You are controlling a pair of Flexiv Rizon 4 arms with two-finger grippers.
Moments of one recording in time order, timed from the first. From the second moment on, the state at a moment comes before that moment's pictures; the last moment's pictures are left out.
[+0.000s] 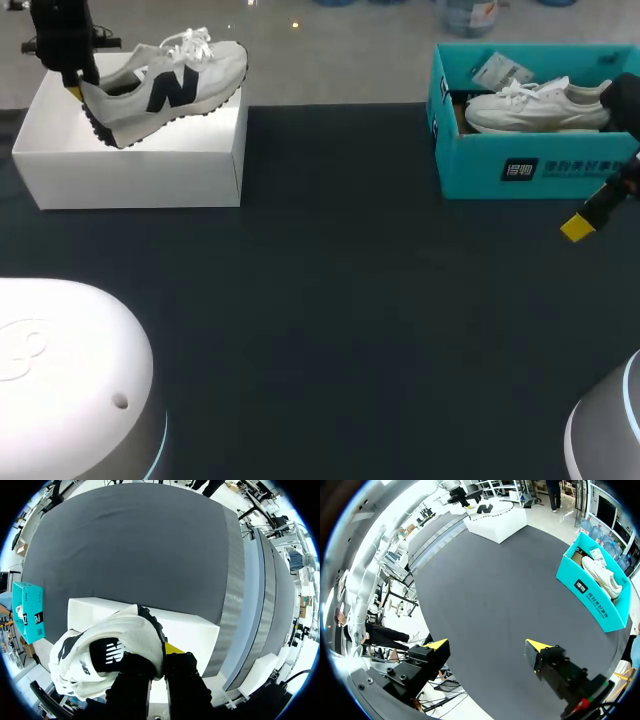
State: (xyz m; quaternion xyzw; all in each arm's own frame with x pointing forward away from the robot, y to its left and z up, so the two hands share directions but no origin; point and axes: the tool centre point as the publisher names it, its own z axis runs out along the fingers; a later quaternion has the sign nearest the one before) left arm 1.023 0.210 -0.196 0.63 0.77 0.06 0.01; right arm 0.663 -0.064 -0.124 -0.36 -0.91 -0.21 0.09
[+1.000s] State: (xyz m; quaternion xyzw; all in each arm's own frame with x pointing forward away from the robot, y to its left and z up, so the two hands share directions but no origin) left arm 1.063 0.287 -0.173 0.84 0.53 0.13 -0.03; right arm 0.663 -0.064 -0.124 -0.36 -0.91 -0.21 0.09
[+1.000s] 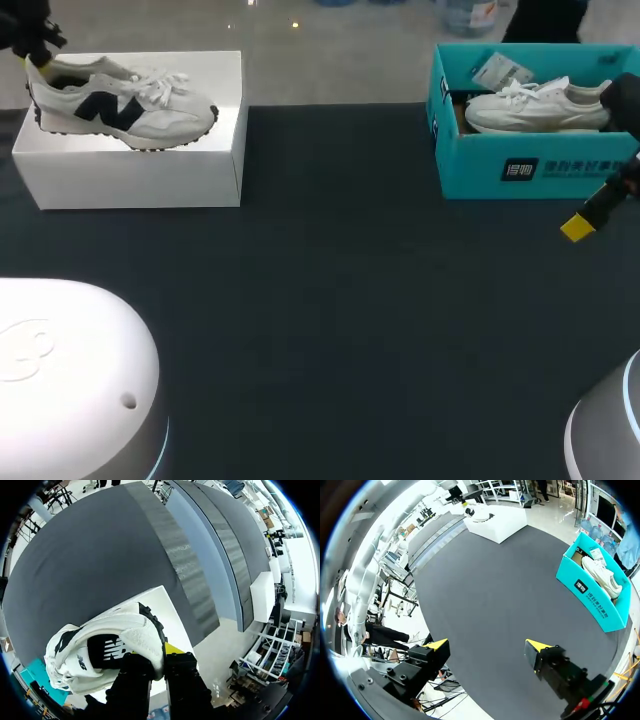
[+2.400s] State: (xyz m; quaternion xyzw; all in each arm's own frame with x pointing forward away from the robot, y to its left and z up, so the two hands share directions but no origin) left arm 1.084 0.279 -0.192 0.81 0.57 0.12 -0.02; right arm 0.663 -0.064 -0.124 -0.36 -0.91 -0.21 0.09
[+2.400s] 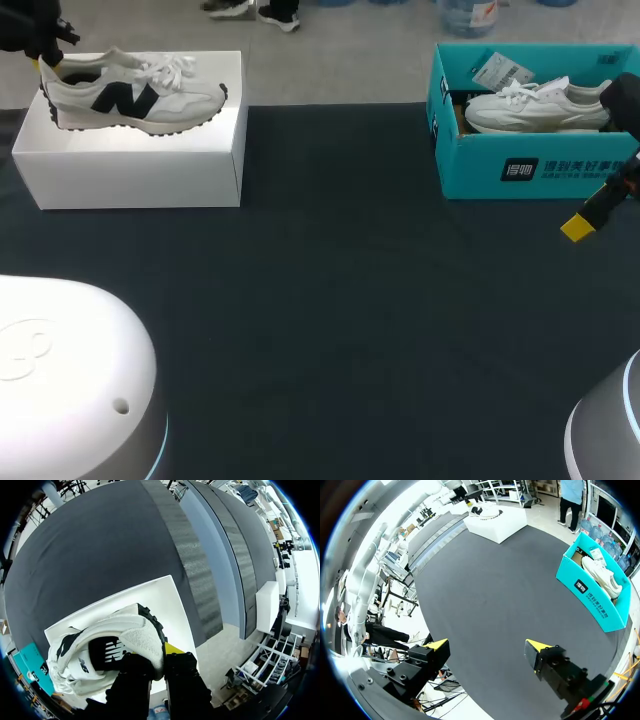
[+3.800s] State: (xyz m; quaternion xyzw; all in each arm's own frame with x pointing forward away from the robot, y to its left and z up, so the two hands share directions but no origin) left arm 1.086 0.285 -0.312 0.84 0.54 0.09 -0.03; right arm 0.663 -0.064 -0.124 -0.36 -0.91 -0.21 0.09
